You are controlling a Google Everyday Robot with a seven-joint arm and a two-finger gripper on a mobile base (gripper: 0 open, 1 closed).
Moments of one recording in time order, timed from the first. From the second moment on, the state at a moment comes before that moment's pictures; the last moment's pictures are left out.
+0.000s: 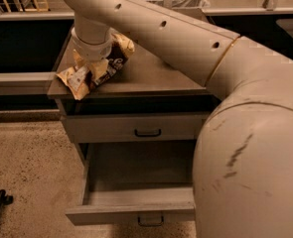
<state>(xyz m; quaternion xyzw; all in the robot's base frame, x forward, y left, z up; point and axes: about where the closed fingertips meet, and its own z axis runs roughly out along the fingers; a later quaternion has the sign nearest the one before) 0.651 0.154 0.855 -0.93 0.30 -0.09 0.17</state>
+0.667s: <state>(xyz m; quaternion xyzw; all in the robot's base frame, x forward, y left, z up) 0.584 0.091 0.873 -0.89 0.42 0.01 0.16</state>
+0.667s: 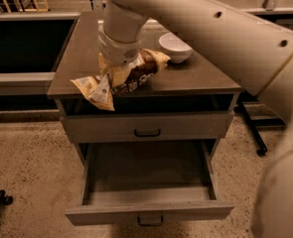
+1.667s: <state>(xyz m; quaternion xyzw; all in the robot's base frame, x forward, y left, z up) 0.466 0.035 0.864 -0.81 0.56 0.10 0.13</state>
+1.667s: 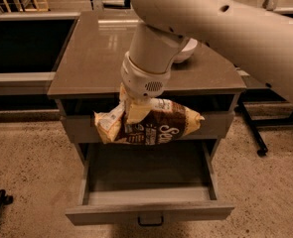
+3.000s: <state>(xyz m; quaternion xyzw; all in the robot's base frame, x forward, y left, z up) 0.497 0.069 0.662 -0.70 0.67 0.21 0.15</state>
